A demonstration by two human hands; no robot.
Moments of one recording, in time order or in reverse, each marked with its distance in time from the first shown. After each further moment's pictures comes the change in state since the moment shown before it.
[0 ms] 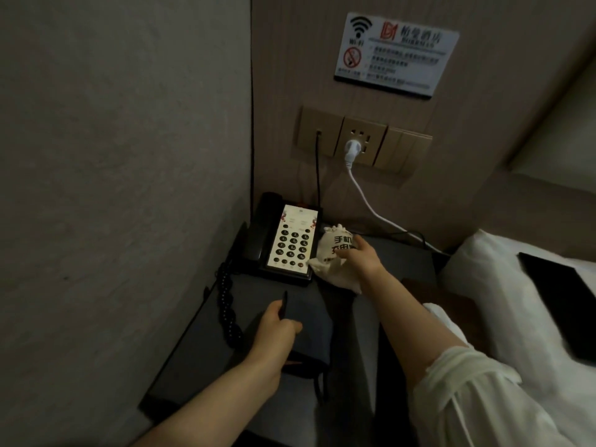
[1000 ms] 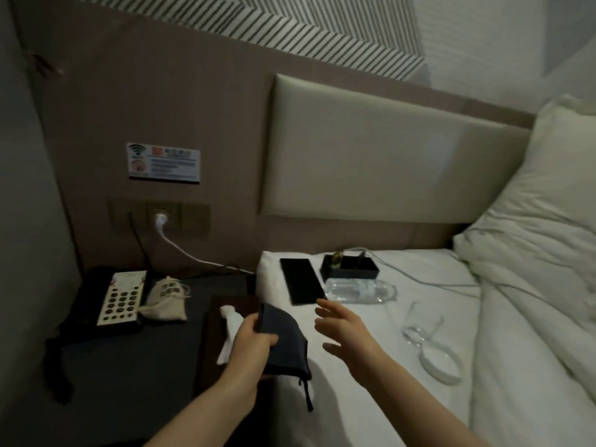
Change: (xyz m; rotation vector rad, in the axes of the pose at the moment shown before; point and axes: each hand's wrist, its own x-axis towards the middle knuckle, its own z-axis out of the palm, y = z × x) left_hand -0.258 -0.002 0.183 0.188 -0.411 0.169; right_hand -0.365 0.005 -0.293 0.237 0.209 0.010
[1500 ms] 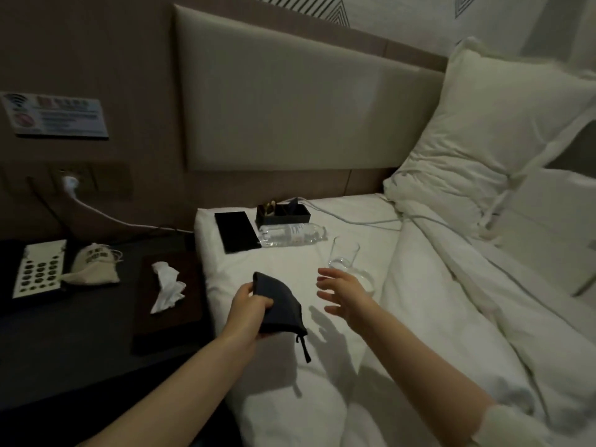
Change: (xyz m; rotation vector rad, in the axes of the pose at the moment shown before) left_hand -0.057 -0.046 0.108 -0.010 -0.116 -0.090; right_hand -0.059 0.044 -0.127 0.052 0.239 0.162
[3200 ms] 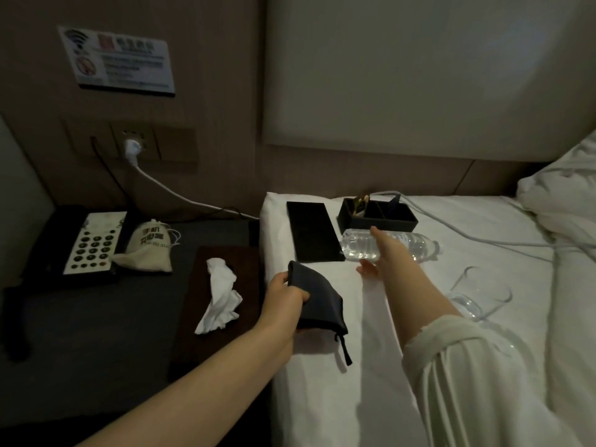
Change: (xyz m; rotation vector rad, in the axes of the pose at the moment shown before) left_hand 0.159 0.015 -0.050 -0.099 0.138 -0.040; right_hand 0.254 -0.040 0.114 0.259 0.131 0.183
